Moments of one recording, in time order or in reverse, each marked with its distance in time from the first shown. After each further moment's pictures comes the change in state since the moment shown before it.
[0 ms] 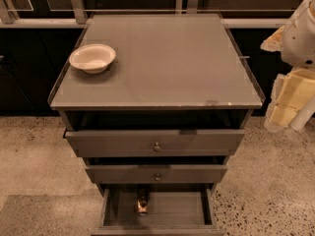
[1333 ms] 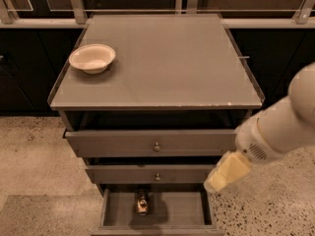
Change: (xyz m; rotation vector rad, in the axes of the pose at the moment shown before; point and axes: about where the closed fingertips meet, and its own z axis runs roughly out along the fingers) arm 0.003 0.085 0.161 -0.148 -0.174 0.460
